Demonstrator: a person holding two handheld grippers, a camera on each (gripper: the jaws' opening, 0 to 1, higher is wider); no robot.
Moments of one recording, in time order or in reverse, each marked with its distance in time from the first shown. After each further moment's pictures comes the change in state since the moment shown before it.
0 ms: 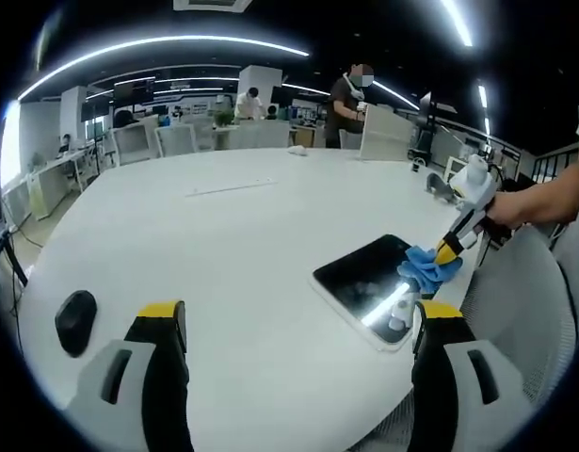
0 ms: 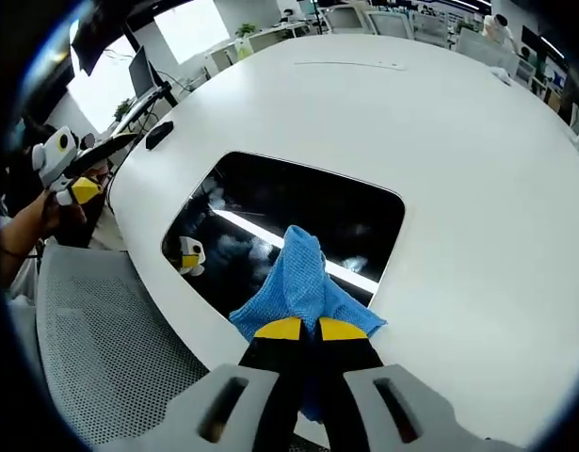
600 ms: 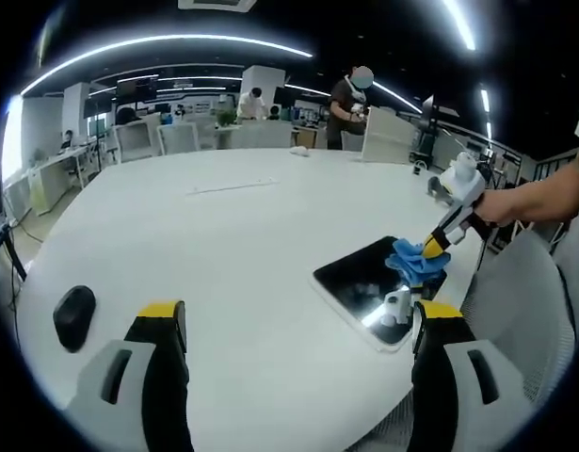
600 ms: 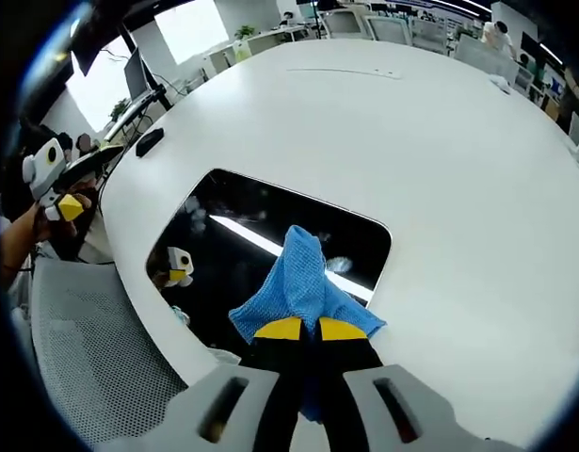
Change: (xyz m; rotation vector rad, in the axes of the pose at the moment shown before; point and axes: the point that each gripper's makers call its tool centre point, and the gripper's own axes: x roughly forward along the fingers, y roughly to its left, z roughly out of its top) left arm -0.001 -0.003 -0.001 -0.015 -0.003 0.005; right arm 0.011 -0.018 0.027 -0.012 -0.017 -0.027
